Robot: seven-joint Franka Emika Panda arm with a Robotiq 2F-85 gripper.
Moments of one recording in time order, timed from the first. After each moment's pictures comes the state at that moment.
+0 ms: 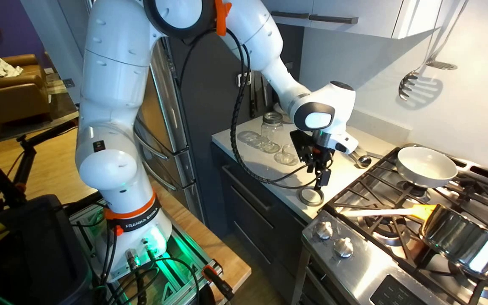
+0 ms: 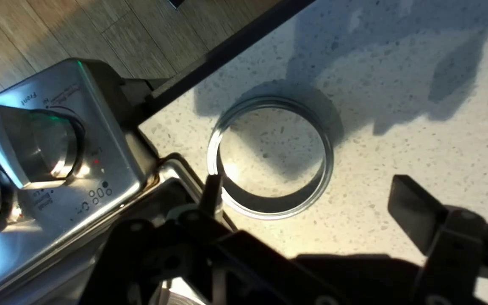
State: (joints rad) arm -0.28 0.42 -0.24 -2.07 0.13 2.40 0.13
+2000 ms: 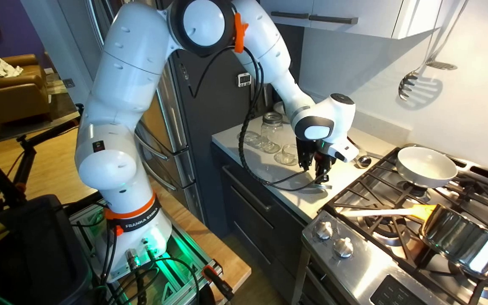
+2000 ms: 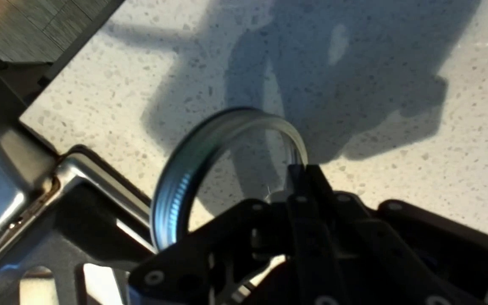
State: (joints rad) arm -0.29 0.56 -0.20 -1.98 0.30 2.52 0.18
